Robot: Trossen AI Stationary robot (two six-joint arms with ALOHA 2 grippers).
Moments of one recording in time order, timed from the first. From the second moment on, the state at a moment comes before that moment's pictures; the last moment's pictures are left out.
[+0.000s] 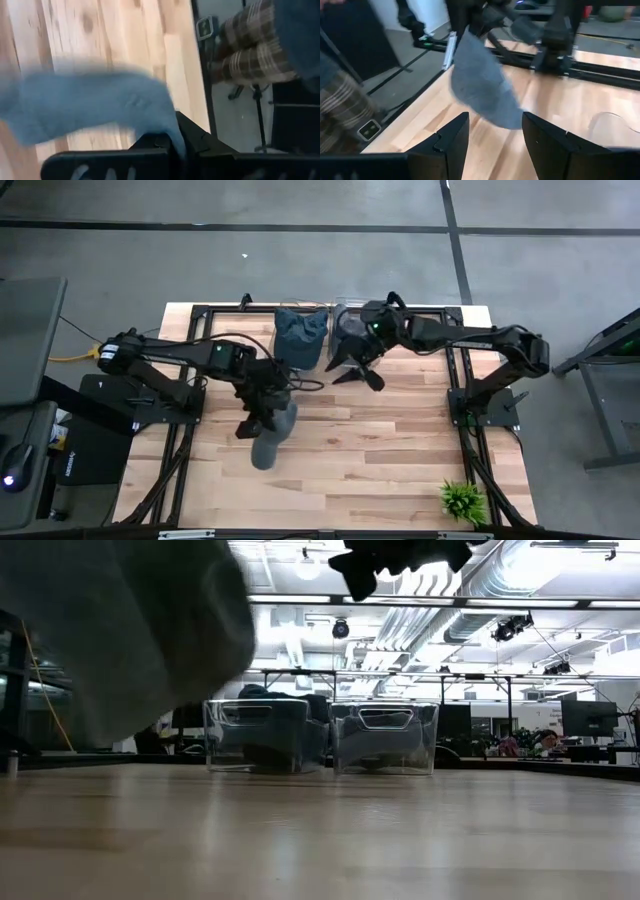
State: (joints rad) left arm -0.11 1.43 1.45 -1.09 0.46 -0.13; right arm -0.28 1.49 1.21 -0.17 -0.72 -0.23
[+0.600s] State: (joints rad) left arm -0.11 1.43 1.46 -1.07 0.46 -0.16; right arm -0.19 1.69 1.21 0.12 -0.76 -0.20
